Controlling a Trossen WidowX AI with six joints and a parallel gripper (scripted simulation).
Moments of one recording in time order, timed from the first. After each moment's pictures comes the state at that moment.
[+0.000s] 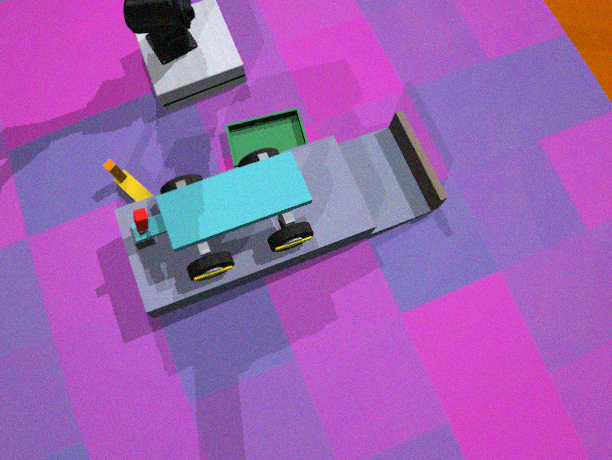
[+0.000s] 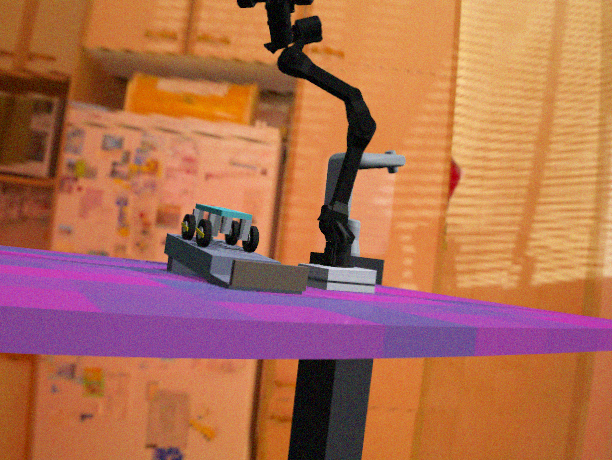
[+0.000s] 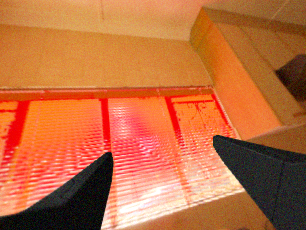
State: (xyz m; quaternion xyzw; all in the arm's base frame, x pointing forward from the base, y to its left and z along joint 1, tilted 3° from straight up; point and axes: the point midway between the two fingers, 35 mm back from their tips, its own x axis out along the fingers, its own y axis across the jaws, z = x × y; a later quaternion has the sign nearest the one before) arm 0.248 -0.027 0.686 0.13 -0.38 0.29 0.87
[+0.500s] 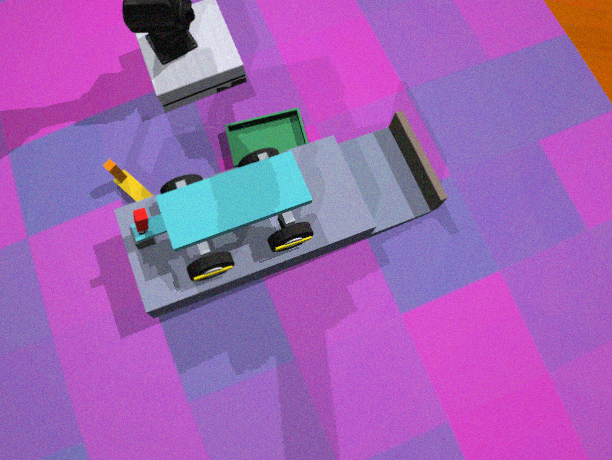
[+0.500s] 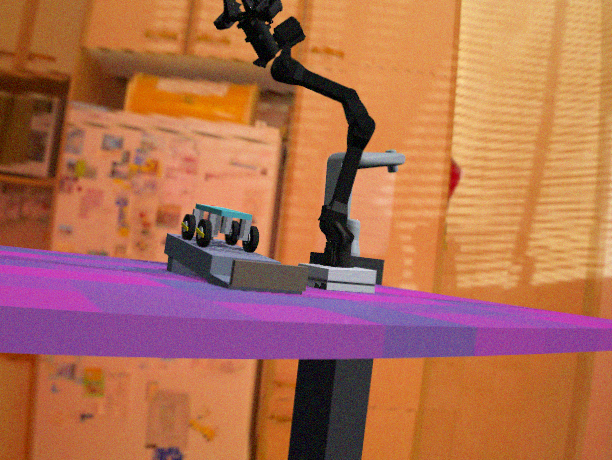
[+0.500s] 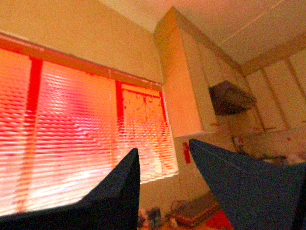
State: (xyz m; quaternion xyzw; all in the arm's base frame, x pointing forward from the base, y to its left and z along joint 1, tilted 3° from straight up) arm 0.304 -0.088 0.636 0.02 -0.33 0.10 0.94
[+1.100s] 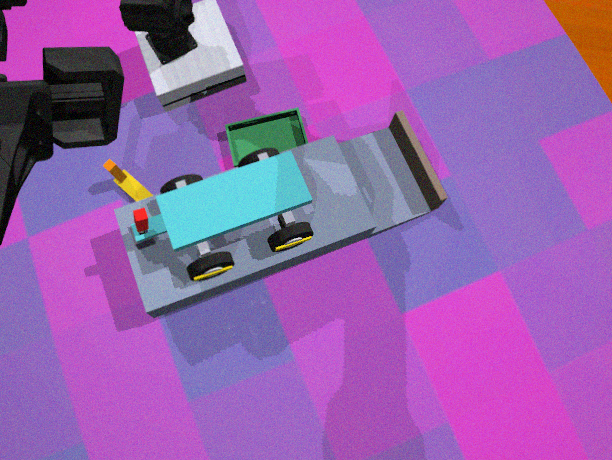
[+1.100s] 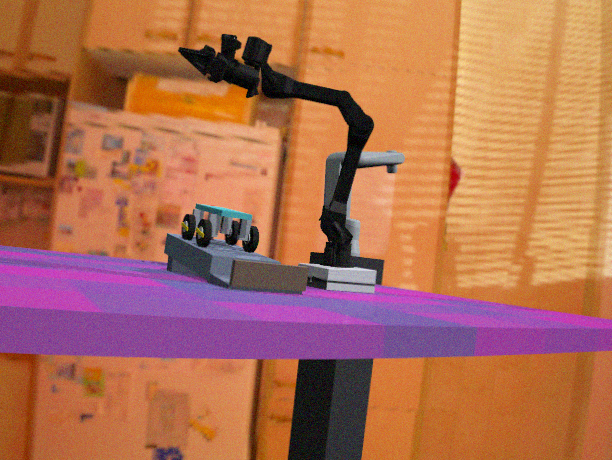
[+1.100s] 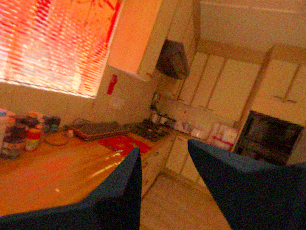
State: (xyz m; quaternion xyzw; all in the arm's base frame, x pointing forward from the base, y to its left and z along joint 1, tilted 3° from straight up) arm 0.354 -0.188 0.500 -0.23 -0.07 -0.12 0.96
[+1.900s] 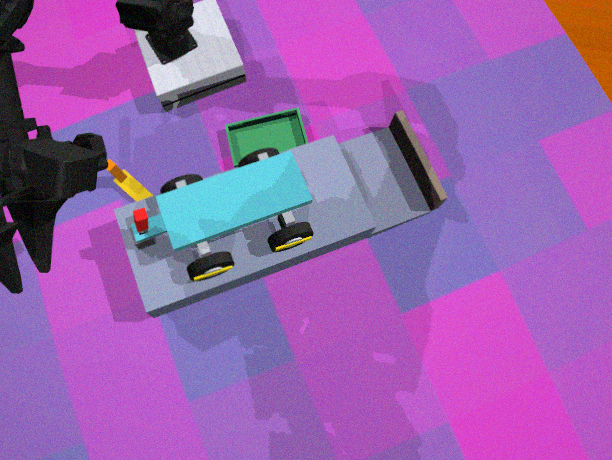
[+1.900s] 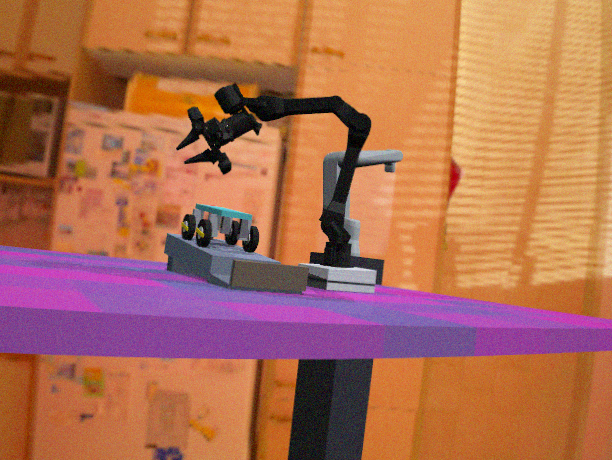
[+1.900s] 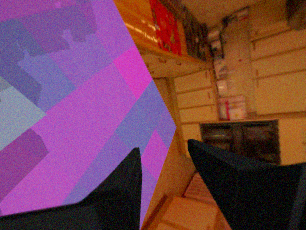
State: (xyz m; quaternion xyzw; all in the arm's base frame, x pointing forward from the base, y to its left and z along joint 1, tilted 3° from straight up) arm 0.303 -0.250 0.278 -0.53 0.36 0.00 0.77
